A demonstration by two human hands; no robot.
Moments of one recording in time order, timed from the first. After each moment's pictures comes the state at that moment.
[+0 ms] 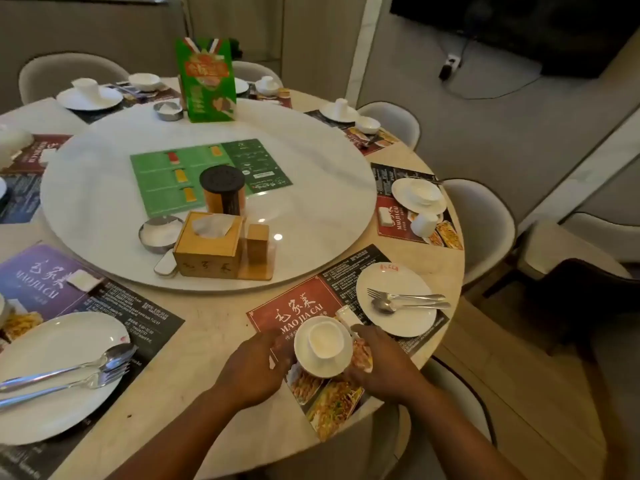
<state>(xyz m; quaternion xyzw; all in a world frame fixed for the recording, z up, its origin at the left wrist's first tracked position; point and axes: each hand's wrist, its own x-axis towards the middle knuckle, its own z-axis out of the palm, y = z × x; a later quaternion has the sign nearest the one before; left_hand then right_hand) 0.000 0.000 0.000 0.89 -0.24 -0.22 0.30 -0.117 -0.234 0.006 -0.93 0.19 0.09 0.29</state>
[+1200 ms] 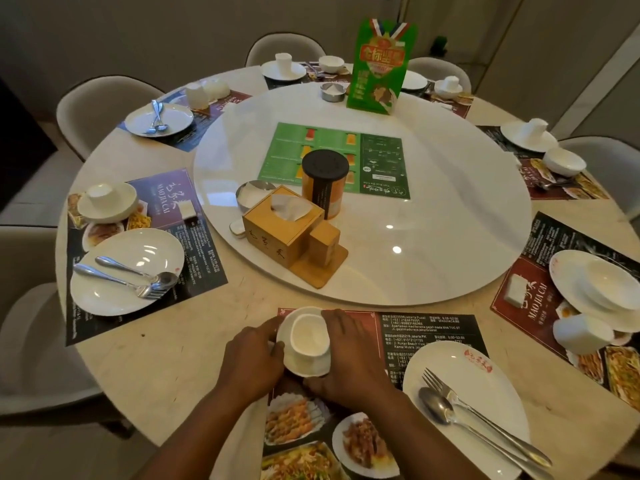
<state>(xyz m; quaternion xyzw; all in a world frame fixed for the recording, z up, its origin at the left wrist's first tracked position) 0.007 -0.063 -0.035 0.94 0.08 -0.04 0.34 0.040 -0.252 -0.058 -0.95 -0.20 0.09 0.23</state>
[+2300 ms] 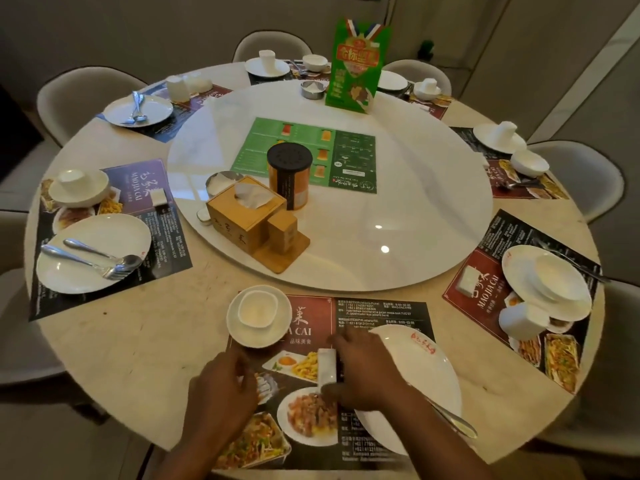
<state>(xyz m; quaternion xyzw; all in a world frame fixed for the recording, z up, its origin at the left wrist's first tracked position) -0.072 -0.132 -0.031 0.92 0.20 -0.02 0.32 0.015 -0.360 -0.019 -0.95 -0.23 0.20 0.08</state>
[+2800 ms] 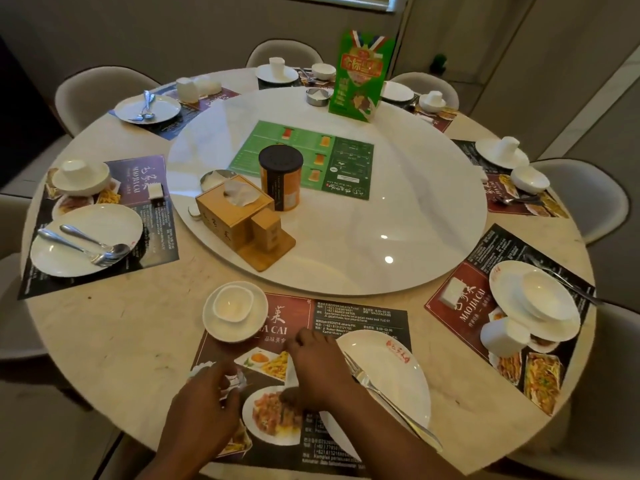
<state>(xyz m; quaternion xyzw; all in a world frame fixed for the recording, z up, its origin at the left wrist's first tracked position) -0.094 -0.181 -0.022 0.91 0.24 -0.04 0.35 0.020 -0.350 -0.042 -0.93 -0.33 0.16 0.05</state>
